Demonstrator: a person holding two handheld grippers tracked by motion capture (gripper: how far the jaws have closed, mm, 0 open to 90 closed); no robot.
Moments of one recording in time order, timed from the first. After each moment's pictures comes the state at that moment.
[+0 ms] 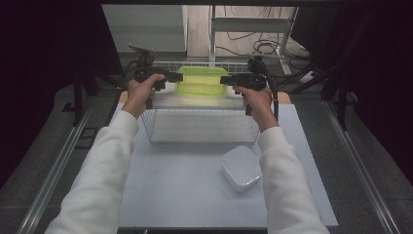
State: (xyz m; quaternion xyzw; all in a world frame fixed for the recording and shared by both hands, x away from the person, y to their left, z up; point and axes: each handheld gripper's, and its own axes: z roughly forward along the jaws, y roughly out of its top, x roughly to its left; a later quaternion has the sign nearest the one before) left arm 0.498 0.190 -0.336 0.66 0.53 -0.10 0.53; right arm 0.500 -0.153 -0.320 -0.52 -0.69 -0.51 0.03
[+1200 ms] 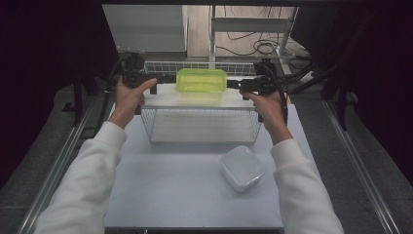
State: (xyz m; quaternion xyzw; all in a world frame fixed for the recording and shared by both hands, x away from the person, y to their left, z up) left arm 0.444 0.204 -0.312 0.71 0.46 0.05 0.53; right arm 0.453 -0.167 -0.294 -0.47 -0.74 -0.47 -0.10
